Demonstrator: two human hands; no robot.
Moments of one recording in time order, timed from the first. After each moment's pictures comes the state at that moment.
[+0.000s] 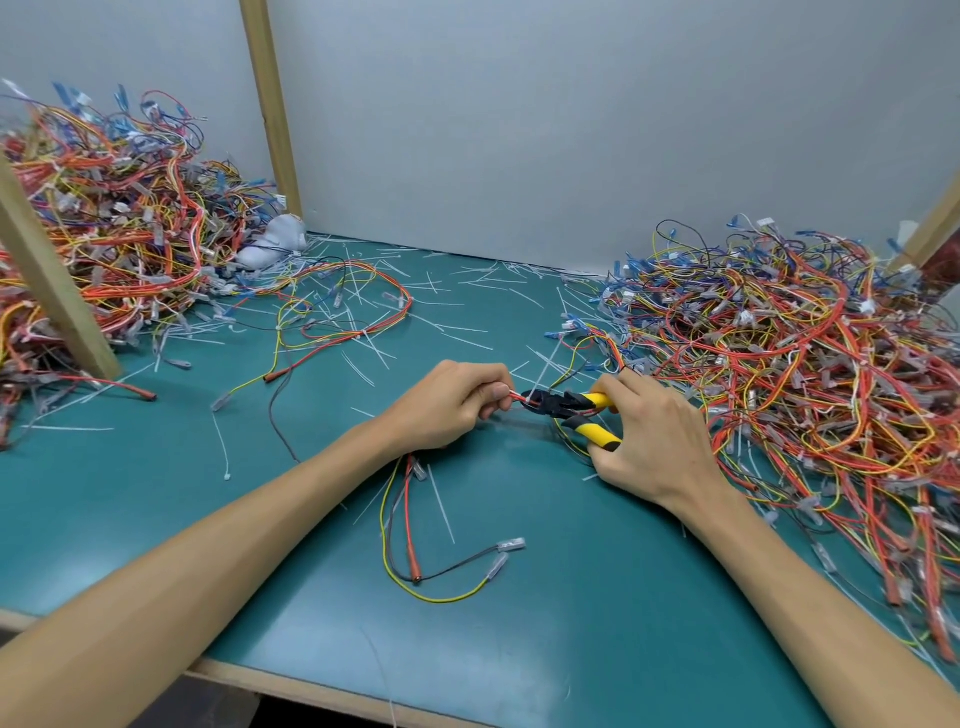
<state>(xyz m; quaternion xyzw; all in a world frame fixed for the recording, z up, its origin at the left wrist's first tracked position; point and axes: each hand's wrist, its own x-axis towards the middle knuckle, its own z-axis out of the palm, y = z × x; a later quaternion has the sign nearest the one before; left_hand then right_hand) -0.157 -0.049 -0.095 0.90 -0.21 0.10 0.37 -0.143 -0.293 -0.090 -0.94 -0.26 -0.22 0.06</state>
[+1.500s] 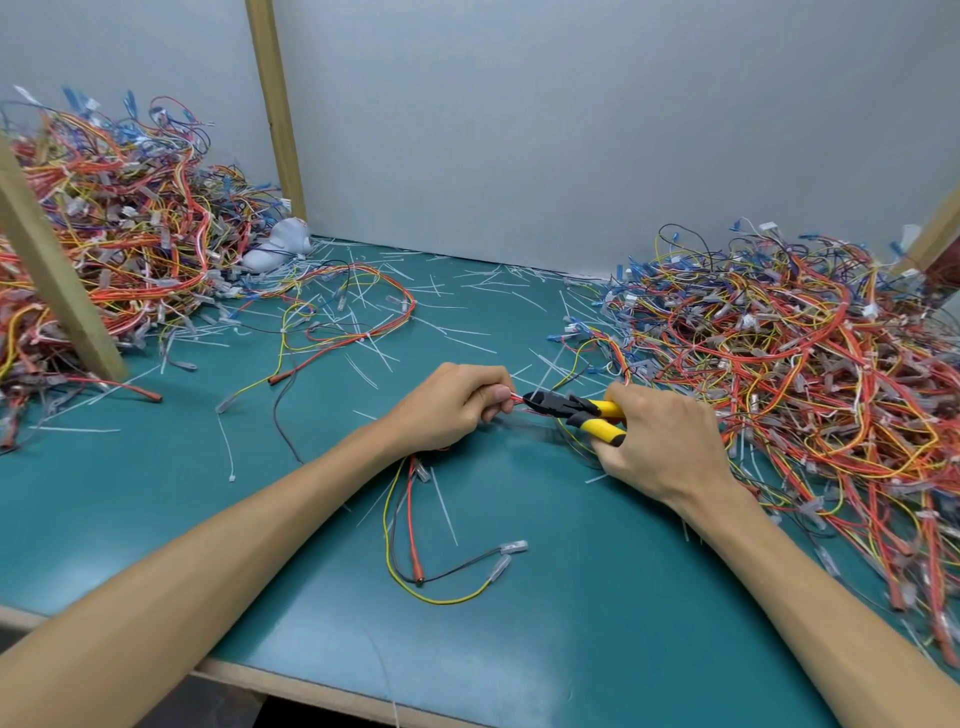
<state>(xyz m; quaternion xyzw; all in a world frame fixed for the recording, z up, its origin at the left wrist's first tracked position) -0.155 -0.048 -0.098 0.89 -0.21 0.10 0.38 -0.140 -0.295 -0.087 -0.93 -0.26 -0.26 0.02</state>
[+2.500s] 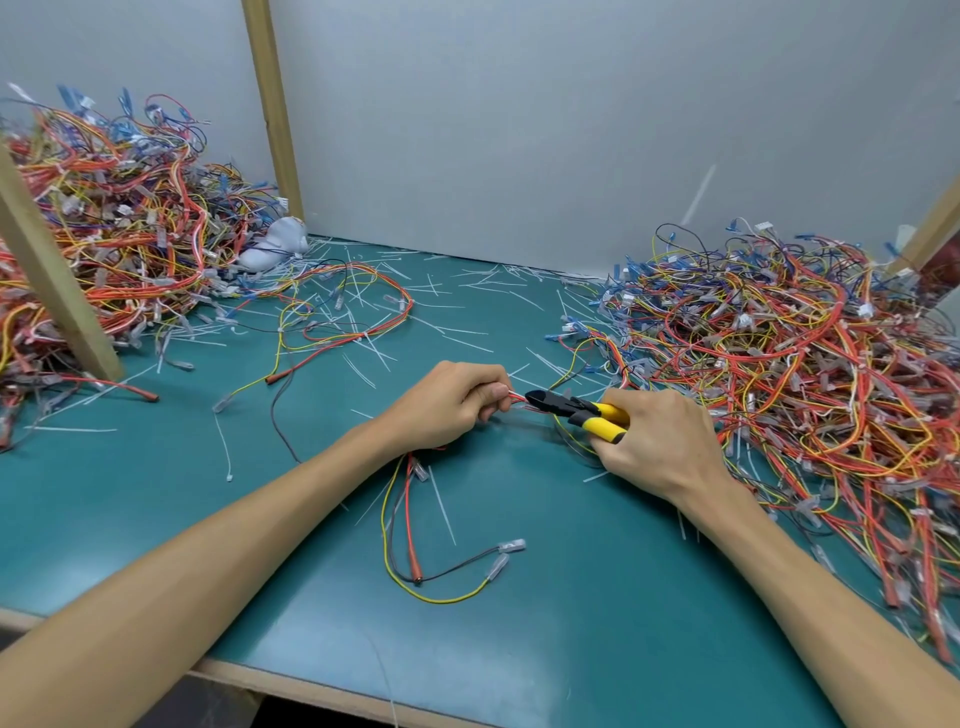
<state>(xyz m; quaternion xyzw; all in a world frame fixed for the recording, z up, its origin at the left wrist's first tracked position) -0.153 -0.046 -0.098 0.90 -0.21 0.11 0.38 -0.136 -0.299 -0.089 -0.95 -0.22 -0.19 0.07</state>
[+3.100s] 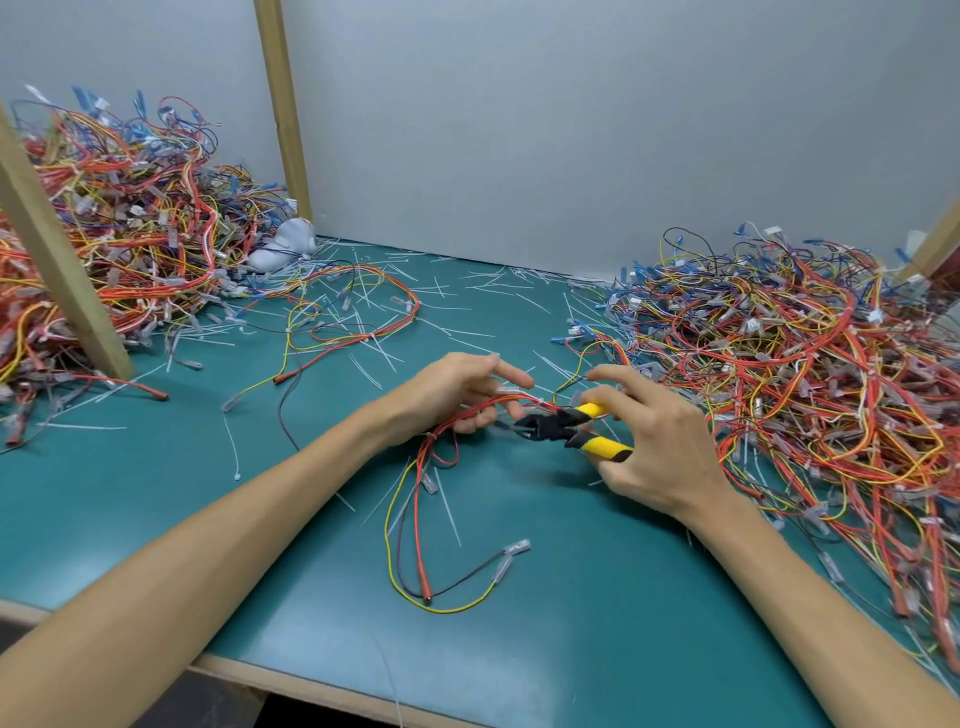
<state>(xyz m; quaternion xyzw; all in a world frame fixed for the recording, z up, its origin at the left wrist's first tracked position) -0.147 -0.041 -0.091 0.70 -0.12 -0.13 0.69 -0.147 -0.293 -0.086 -0.87 -0.37 -0.28 0.15</state>
